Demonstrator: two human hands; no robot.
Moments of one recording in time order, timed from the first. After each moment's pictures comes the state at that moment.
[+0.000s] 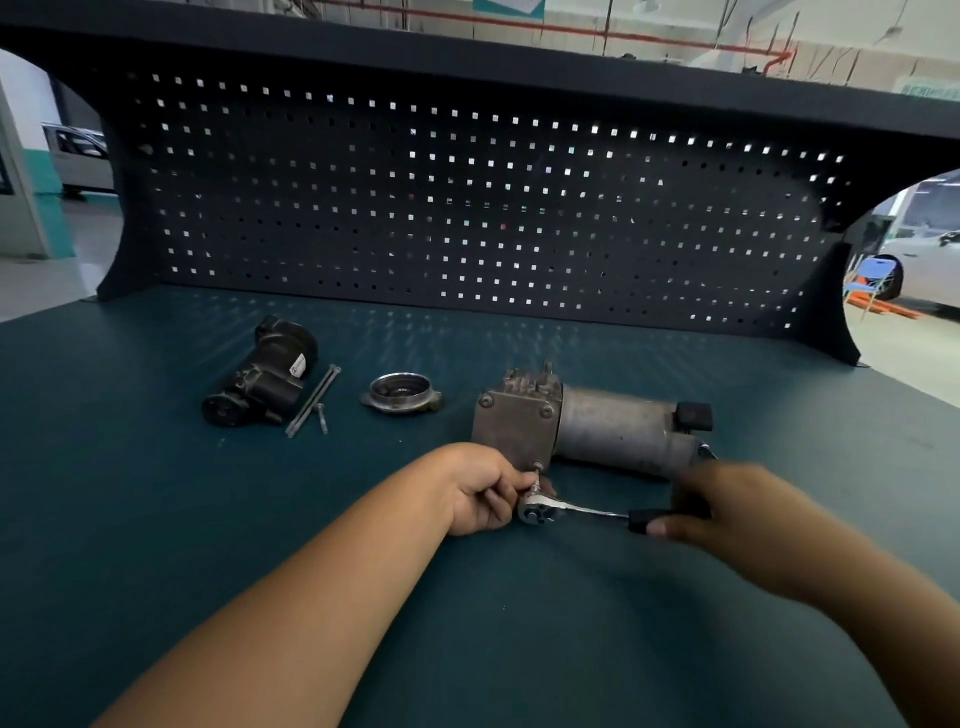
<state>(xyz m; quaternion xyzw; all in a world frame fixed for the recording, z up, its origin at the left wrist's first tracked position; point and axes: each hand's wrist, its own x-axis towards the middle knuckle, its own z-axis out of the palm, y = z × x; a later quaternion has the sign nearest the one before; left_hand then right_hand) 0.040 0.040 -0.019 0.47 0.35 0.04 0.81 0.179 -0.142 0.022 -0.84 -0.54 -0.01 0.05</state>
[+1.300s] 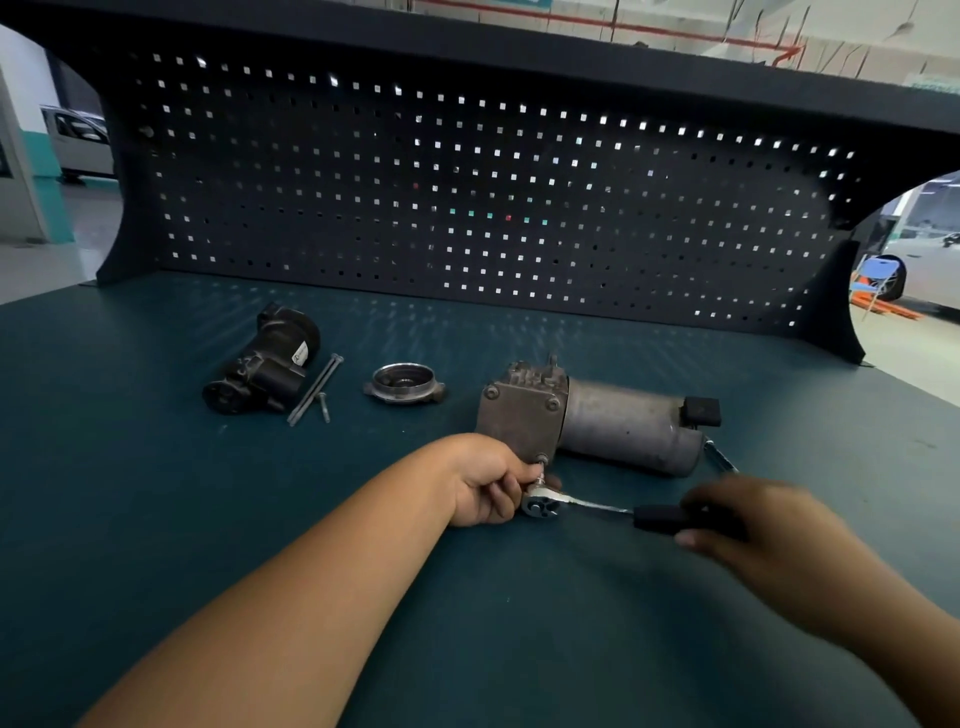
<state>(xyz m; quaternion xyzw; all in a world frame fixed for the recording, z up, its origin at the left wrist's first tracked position) 0.040 0.042 -0.019 0.51 0.35 0.01 0.78 0.183 -0.162 0.005 -0.80 -0.59 -0.08 0.13</state>
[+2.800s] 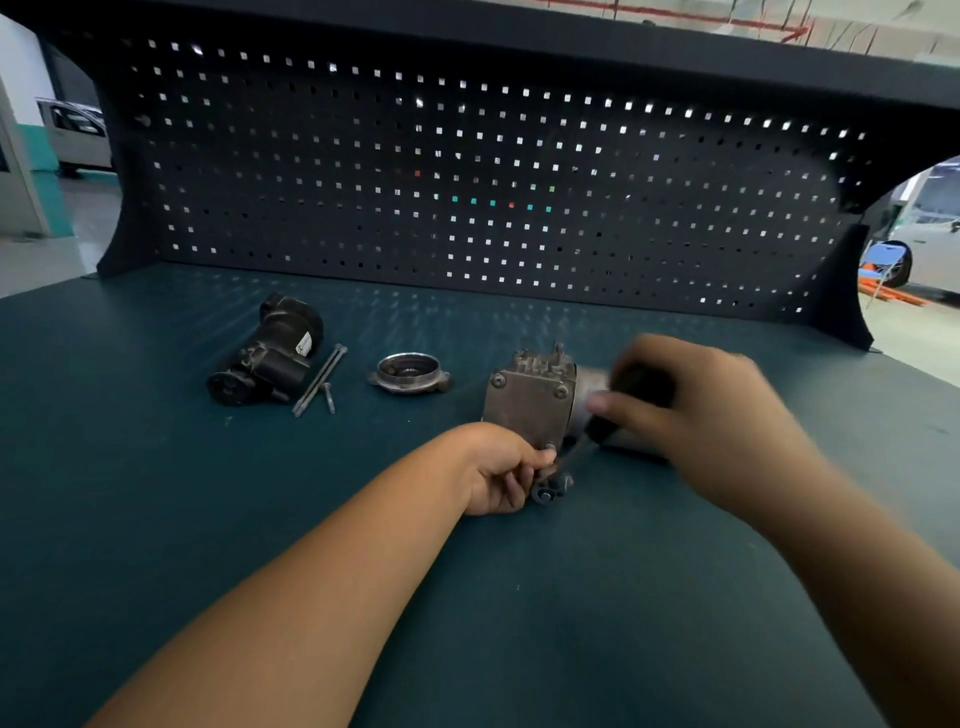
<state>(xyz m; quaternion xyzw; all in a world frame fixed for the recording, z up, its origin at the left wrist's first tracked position) 0.042 0.037 -0.019 0.51 0.38 0.05 0.77 0.123 -0.114 0.060 -0.73 -0.58 -0.11 0.33</state>
